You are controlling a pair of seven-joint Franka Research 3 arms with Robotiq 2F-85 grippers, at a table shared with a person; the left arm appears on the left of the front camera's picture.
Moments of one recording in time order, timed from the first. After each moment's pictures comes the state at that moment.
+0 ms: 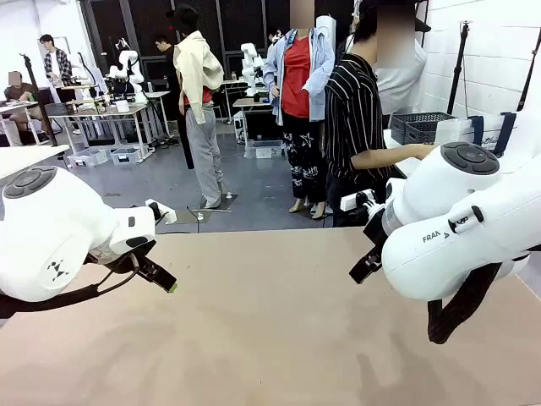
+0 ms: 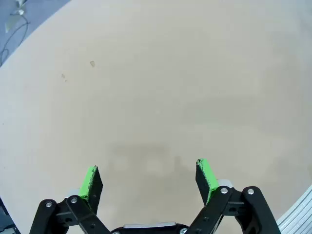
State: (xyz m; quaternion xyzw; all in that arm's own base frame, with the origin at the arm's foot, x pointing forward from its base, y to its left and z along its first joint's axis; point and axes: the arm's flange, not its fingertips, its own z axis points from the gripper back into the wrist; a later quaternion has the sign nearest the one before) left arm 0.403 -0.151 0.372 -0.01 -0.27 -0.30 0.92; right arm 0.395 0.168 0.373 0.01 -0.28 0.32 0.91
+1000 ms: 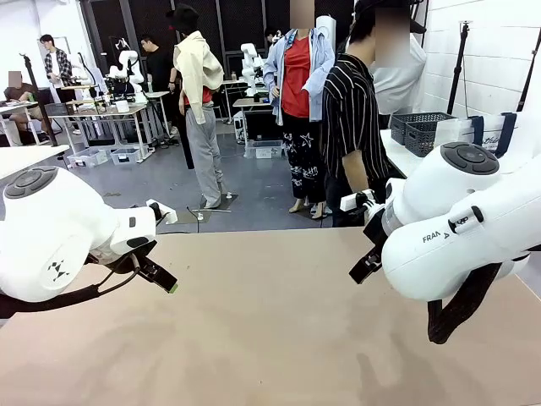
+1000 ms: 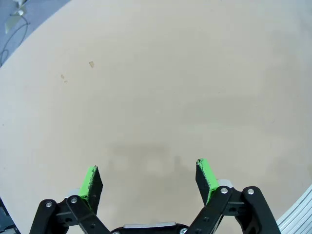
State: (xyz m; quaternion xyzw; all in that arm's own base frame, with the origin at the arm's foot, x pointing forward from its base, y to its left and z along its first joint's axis) left arm 0.402 -0.153 0.372 -0.01 -0.27 -0.30 0.92; right arm 0.395 0.168 0.373 0.01 -0.28 0.32 0.91
